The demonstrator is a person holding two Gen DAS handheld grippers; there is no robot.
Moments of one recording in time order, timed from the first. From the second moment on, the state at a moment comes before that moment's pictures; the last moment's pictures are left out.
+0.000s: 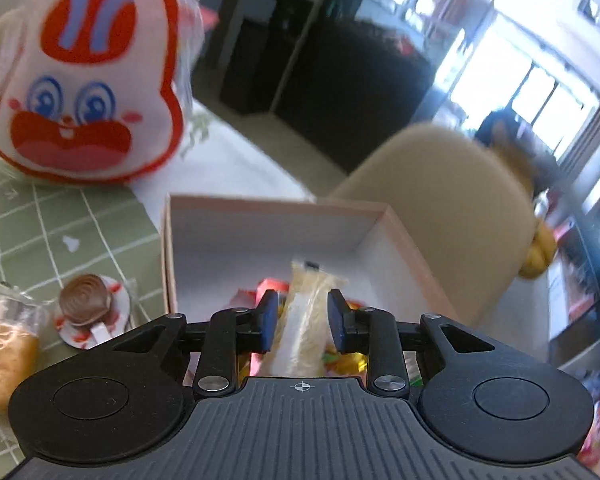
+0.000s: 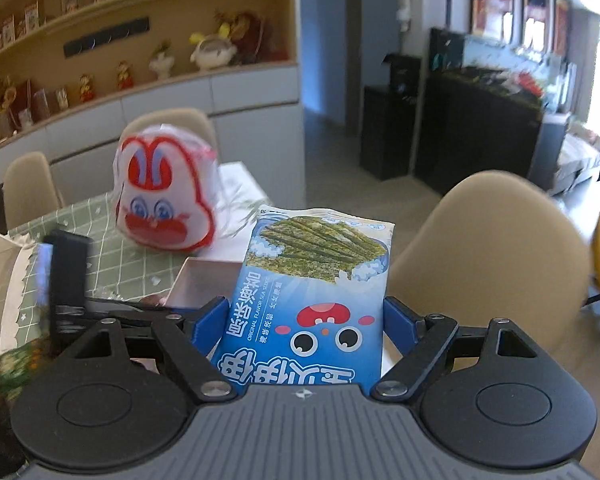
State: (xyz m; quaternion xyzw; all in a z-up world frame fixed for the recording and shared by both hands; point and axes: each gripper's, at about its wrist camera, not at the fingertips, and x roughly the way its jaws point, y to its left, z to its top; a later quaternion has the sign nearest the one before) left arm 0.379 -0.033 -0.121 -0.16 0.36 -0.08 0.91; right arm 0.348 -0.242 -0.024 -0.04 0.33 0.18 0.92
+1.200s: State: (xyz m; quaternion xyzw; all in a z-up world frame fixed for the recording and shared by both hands) left arm 0.237 -0.045 -0.117 -0.15 0.42 -0.10 0.89; right arm 0.421 -0.182 -0.142 -0.05 0.53 0.18 0.83
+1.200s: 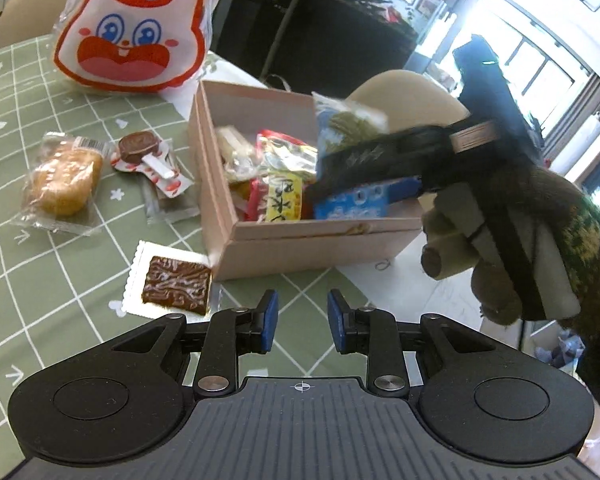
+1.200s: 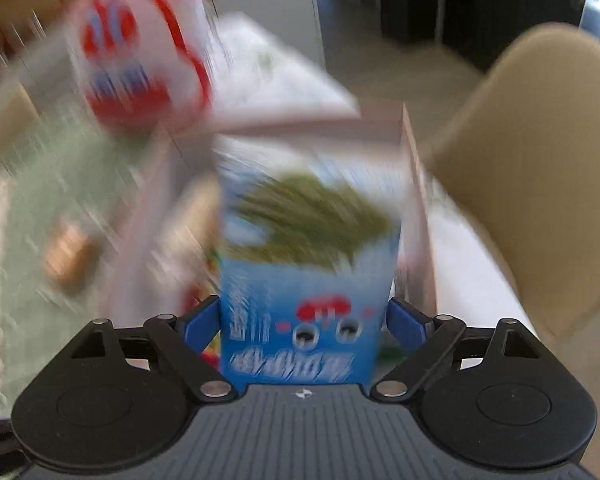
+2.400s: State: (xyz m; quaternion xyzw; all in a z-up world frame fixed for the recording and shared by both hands) left arm 0.262 0.042 -0.135 -0.17 0.39 0.05 0.90; right arm 0.404 -0.048 -0.070 -0.10 0.46 0.32 0.82
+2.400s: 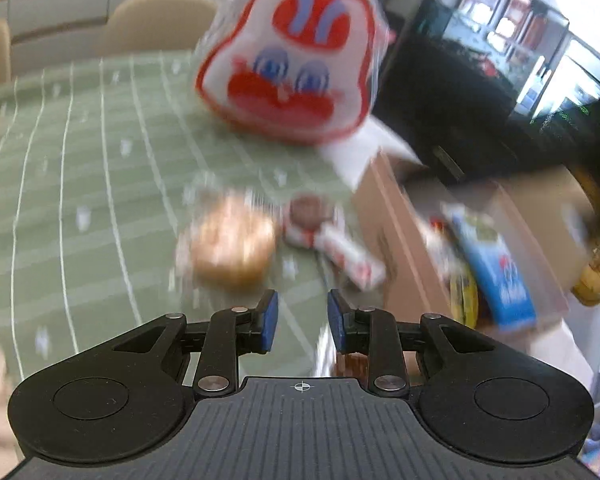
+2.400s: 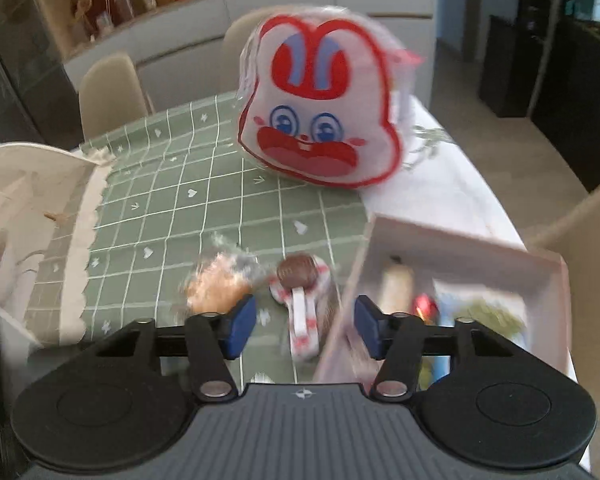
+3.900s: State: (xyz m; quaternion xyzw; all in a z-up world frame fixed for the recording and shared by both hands) left arm 0.188 0.085 -0.149 -0.24 0.42 0.05 0.88; right arm 0.390 0.022 -0.132 0.00 0.51 0.31 0.80
